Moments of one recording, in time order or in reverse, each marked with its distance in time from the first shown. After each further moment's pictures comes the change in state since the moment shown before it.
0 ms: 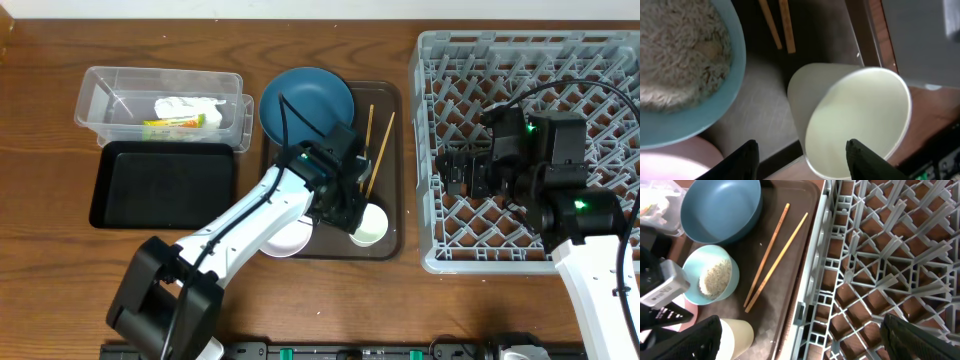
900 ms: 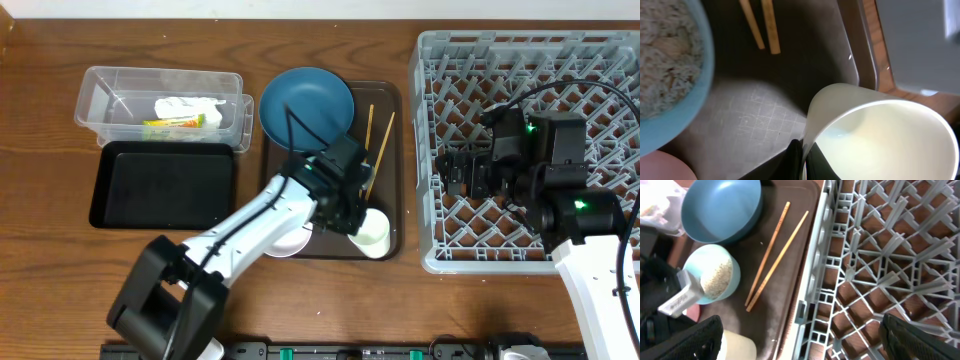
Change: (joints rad) left arm -0.010 -0.005 -0.064 0.098 0.047 -0.072; right arm 0.000 0.000 0.000 -0.004 -0.013 0.013
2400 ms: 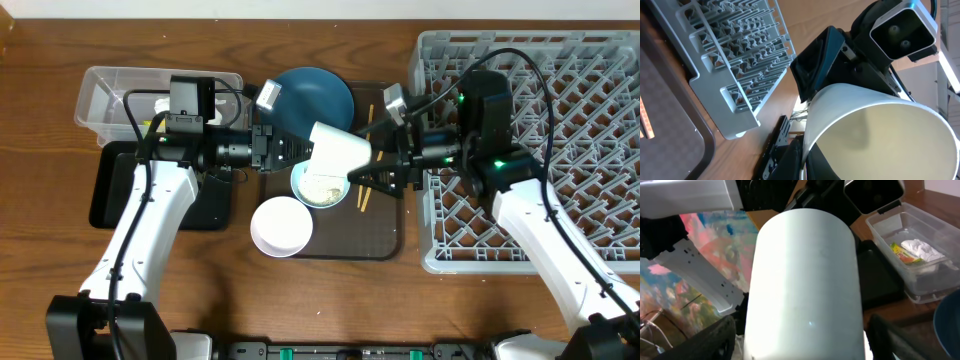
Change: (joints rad) left arm 0.581 -0.193 0.000 0.186 1.071 -0.002; right arm 0.214 0.294 0.000 0.703 -1.051 -0.009
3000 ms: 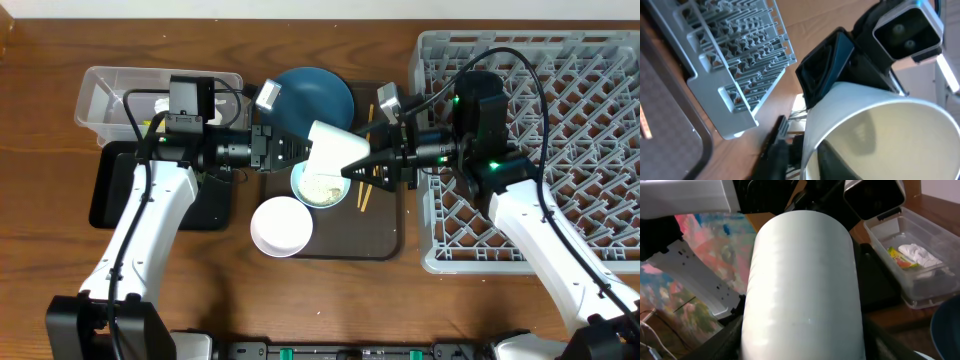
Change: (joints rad) left arm 0.002 0.000 0.000 0.001 0.010 0.006; right arm 0.017 0.000 0.000 0.053 0.029 0.033
